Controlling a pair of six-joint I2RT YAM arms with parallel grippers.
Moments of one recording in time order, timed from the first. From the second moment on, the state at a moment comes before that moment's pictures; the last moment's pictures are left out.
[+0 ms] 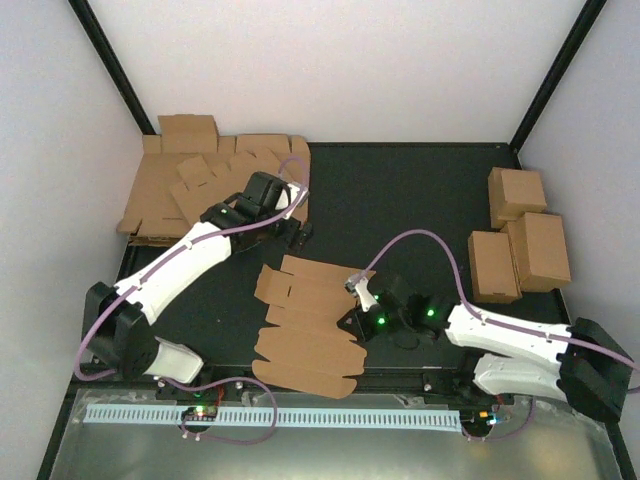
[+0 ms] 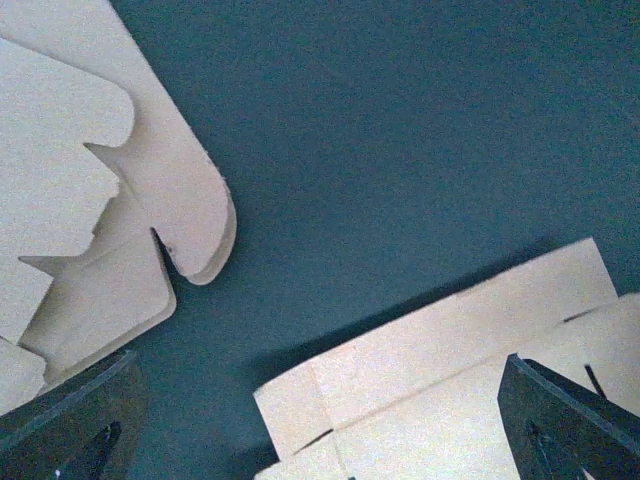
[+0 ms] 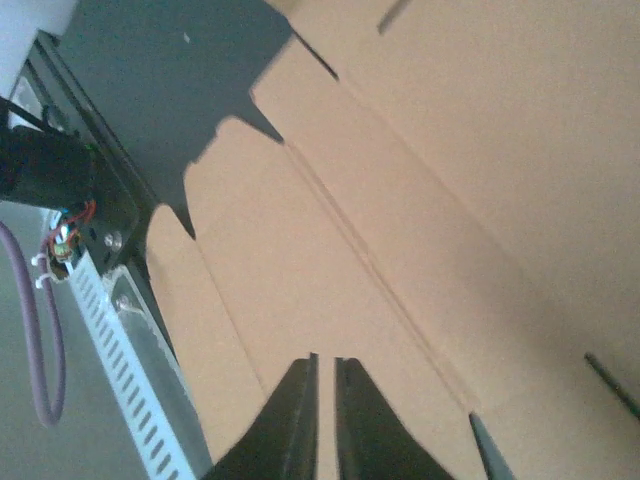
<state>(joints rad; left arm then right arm) -0.56 1.42 1.19 -0.64 0.06 -0.02 1.01 1.08 0.55 -0.22 -0.29 0.55</state>
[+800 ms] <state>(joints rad) -0.56 1.74 1.24 -0.56 0.23 -0.04 1.01 1.37 0.50 -0.12 -0.32 0.58</state>
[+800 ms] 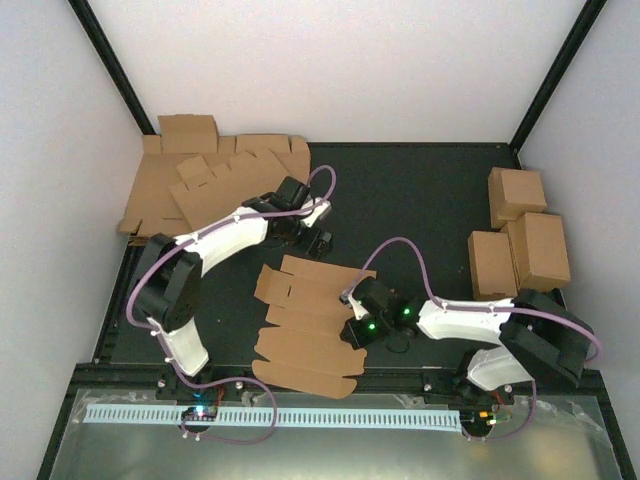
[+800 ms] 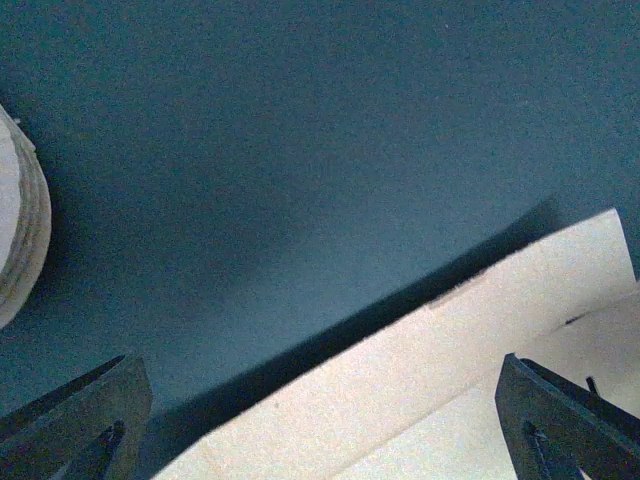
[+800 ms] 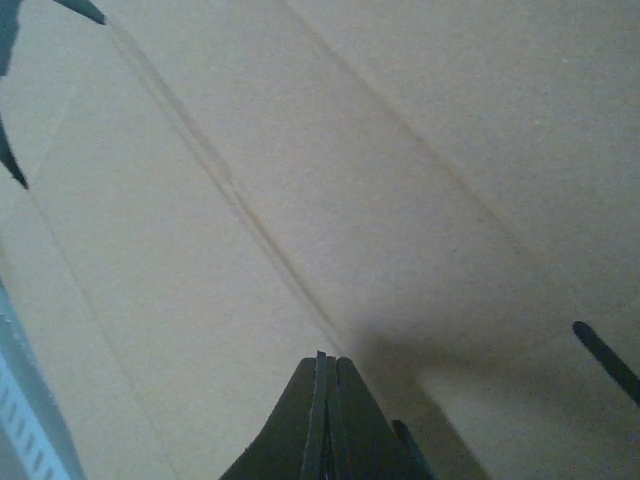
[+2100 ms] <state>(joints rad) -0.56 1.95 1.25 -0.56 0.47 0.04 0.85 1.41 0.58 -0.28 -0.22 0.40</state>
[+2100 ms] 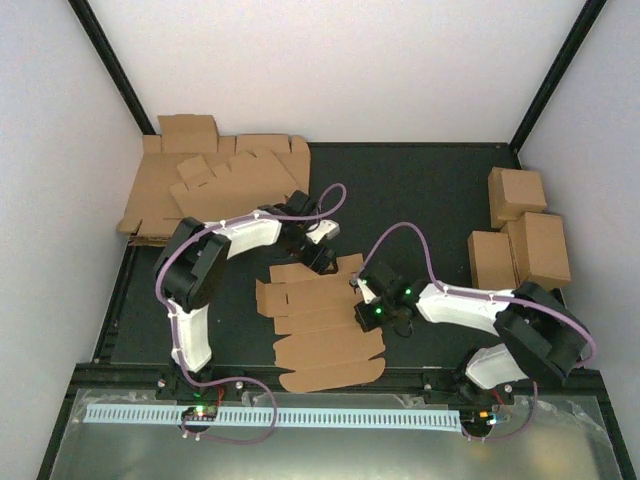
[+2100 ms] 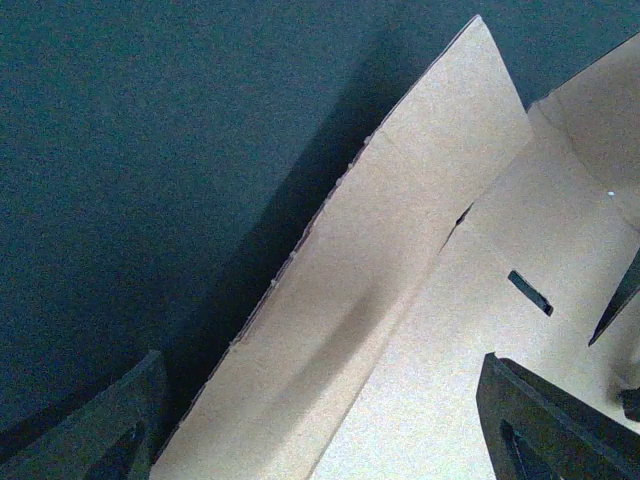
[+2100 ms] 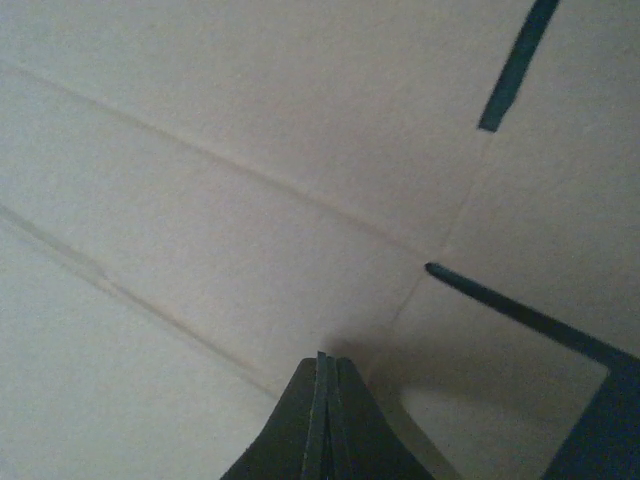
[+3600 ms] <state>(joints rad) -0.48 1.63 1.00 -0.46 0.53 -0.13 0.89 1.34 0.51 -0.18 -0.48 0.50</state>
